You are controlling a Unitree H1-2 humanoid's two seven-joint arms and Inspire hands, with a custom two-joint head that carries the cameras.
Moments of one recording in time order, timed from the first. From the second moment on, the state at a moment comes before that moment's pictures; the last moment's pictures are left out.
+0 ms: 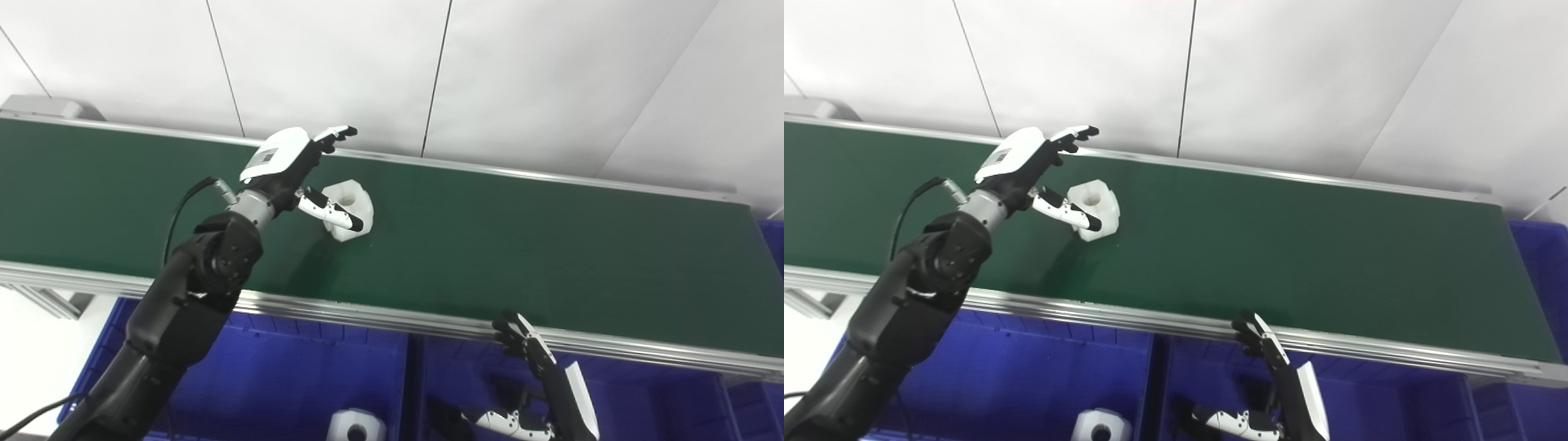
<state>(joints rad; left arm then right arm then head) -0.35 0.30 -0.33 -0.03 0.70 0.23 -0.25 0.40 -0.13 0.17 -0.08 -0.28 -0.35 -0.01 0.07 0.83</state>
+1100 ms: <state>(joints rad) -0.45 0.12 -0.48 0.41 0.89 0.22 0.03 0.45 -0.11 0.16 -0.11 -0.29 -0.35 -0.02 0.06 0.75</state>
